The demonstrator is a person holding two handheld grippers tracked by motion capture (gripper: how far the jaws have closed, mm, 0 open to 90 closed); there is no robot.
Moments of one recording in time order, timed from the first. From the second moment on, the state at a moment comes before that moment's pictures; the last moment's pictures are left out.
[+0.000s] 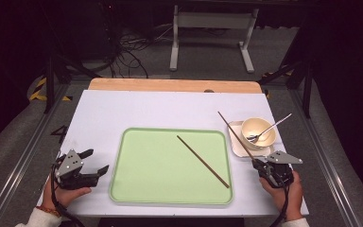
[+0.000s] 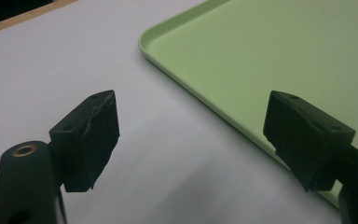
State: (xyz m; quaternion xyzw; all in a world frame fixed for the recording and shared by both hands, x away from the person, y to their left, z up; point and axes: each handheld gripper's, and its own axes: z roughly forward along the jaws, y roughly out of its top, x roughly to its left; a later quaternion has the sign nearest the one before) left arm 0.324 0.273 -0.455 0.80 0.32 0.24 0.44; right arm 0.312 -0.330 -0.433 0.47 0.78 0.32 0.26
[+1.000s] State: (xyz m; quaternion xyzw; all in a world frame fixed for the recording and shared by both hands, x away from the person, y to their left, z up) left arm 0.323 0.274 -0.454 0.80 0.33 0.24 0.44; right arm 0.296 -0.275 -0.430 0.38 0.83 0.34 0.23
